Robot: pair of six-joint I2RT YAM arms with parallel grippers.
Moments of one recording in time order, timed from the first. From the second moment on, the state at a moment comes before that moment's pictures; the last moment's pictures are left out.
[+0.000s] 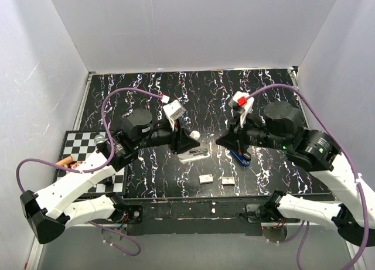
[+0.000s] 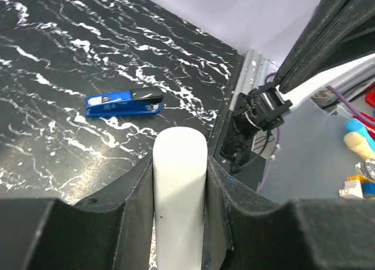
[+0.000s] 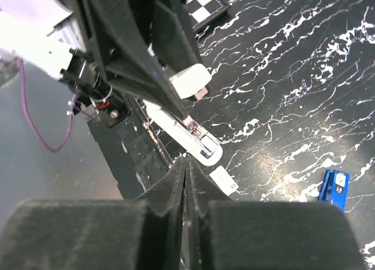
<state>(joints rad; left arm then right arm) -0.83 1.03 1.01 -0.20 0.46 -0.25 0.91 0.94 1.40 -0.86 -0.27 0.16</state>
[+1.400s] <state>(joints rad) -0.60 1.17 0.92 -0.02 0.20 -0.44 0.73 1.46 1.12 -0.07 -0.31 0.29</state>
